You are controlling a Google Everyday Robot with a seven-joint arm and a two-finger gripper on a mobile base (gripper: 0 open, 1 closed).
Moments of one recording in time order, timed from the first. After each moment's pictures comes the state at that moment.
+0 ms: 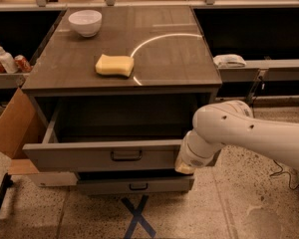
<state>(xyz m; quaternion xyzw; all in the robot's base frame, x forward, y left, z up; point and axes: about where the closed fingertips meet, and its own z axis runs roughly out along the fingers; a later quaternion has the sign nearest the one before) 0.475 -0.110 0.617 -0.64 0.76 0.06 0.13</state>
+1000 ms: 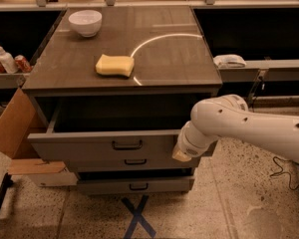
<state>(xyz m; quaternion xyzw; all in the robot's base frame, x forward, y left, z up) 0.523 -0.107 0.618 -0.60 0.78 0.04 0.16</state>
